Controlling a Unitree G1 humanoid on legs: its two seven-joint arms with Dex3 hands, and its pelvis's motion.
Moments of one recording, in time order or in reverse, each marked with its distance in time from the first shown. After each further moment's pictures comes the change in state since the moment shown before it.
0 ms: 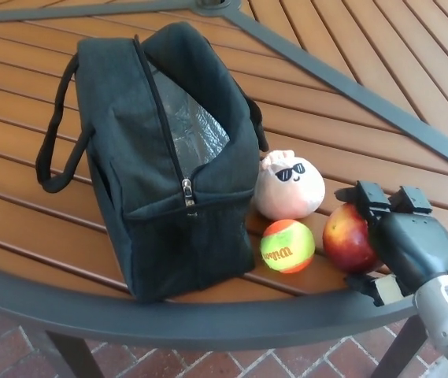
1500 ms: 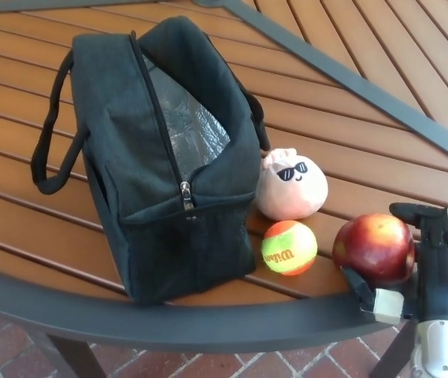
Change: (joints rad) left_arm 0.005 0.002 -0.024 0.018 0.007 -0.025 0.046; right_arm 0.159 0.386 -0.435 -0.029 0.479 -0.103 -0.090
